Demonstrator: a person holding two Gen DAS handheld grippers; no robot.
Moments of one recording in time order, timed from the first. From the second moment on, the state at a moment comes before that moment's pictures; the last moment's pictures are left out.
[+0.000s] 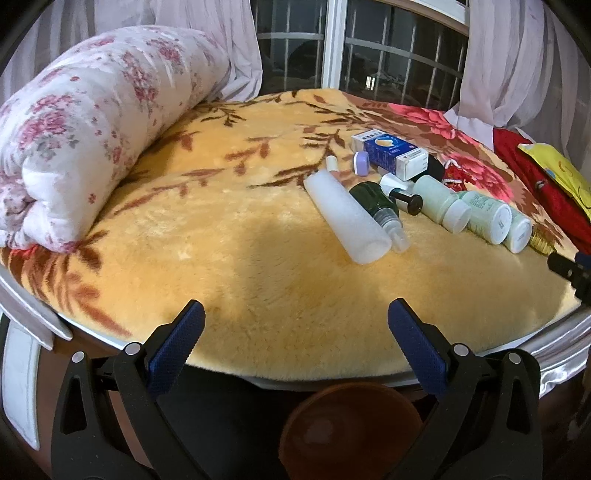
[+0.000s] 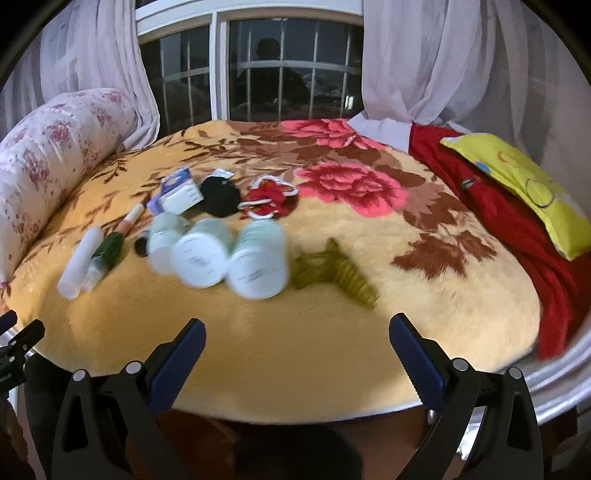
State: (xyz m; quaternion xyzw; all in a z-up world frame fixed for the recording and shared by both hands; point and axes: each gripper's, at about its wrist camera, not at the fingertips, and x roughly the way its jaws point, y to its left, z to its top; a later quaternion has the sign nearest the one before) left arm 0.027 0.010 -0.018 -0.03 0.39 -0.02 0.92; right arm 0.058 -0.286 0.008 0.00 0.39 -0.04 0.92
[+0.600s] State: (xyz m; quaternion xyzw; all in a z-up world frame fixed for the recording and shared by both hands) left arm 0.055 -0.001 -0.020 -0.01 0.40 -0.02 0.91; right arm 0.124 -0.310 -0.029 -0.08 0.43 0.03 0.90
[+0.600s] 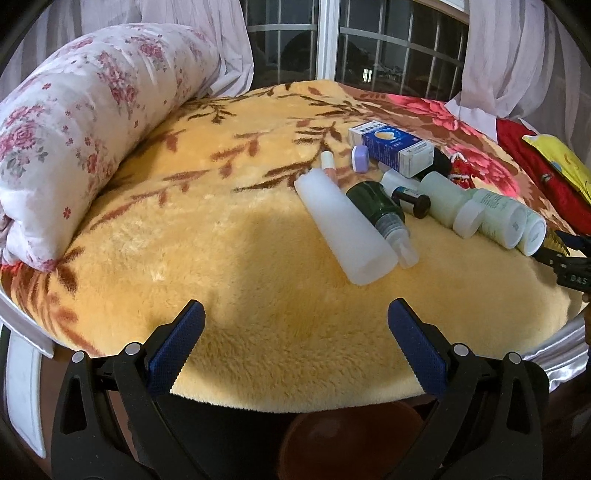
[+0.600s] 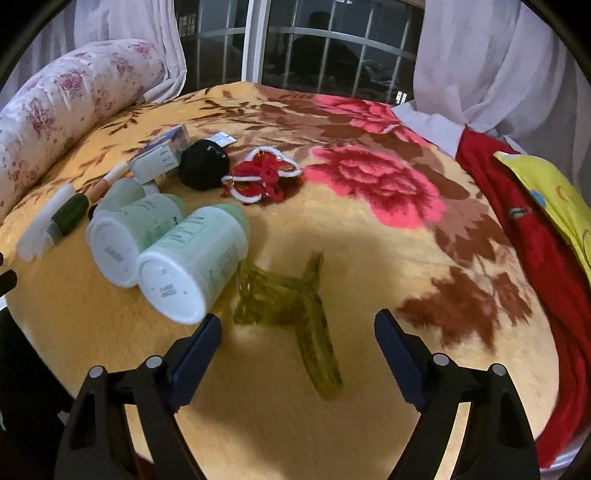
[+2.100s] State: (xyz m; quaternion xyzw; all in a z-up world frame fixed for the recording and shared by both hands) left arm 0.165 -0.001 -0.040 -0.02 0.46 0.10 0.88; right arm 0.079 -0.331 -0.023 0.06 0.37 0.03 0.92
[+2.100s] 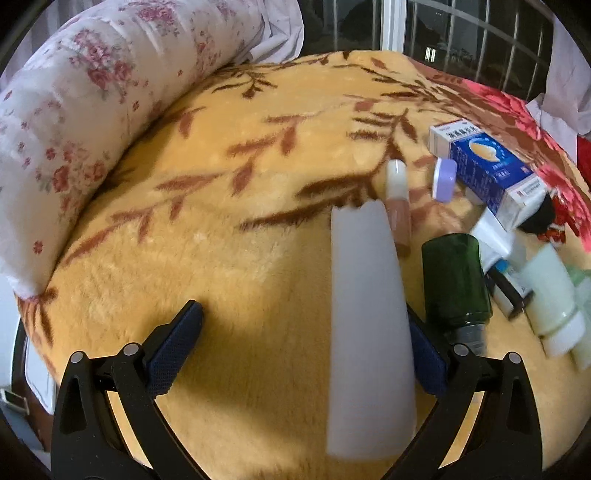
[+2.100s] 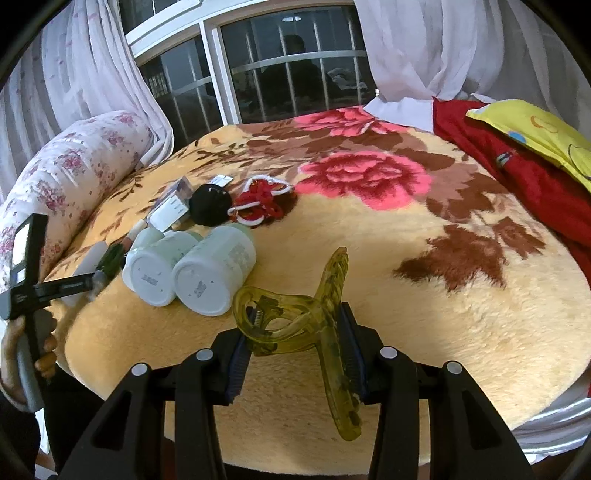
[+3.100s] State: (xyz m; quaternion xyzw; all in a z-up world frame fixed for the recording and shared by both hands) left arm -0.008 -0.010 -0.004 0.01 0.39 -0.09 0.91; right arm -0.008 -0.212 -0.001 0.01 0.37 0.10 0.92
